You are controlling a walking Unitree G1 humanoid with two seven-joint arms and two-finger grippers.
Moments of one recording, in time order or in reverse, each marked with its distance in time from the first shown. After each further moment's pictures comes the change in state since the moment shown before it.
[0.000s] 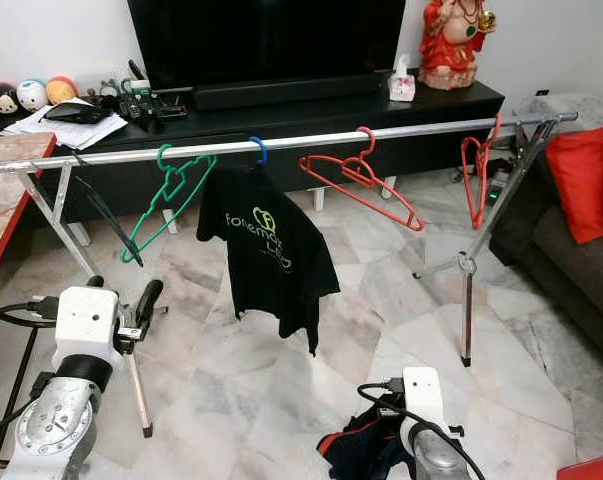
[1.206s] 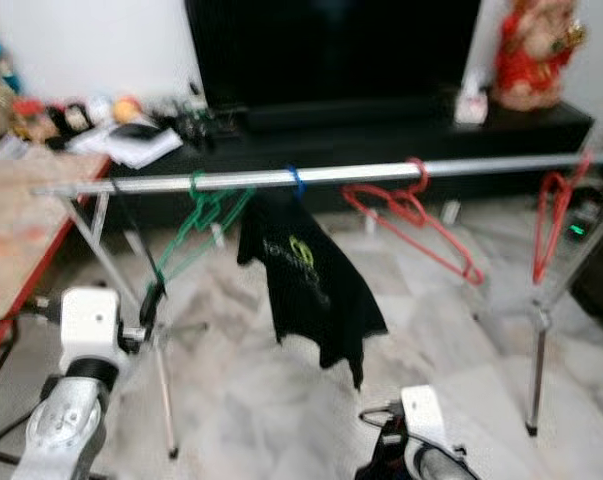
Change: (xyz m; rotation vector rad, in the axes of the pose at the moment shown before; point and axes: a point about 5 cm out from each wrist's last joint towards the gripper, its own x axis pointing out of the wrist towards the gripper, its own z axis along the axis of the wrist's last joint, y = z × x) left arm 0.006 -0.004 -0.001 -0.048 -0.008 0.020; right arm -0.007 -0.003 -0.024 -0.067 0.097 0.086
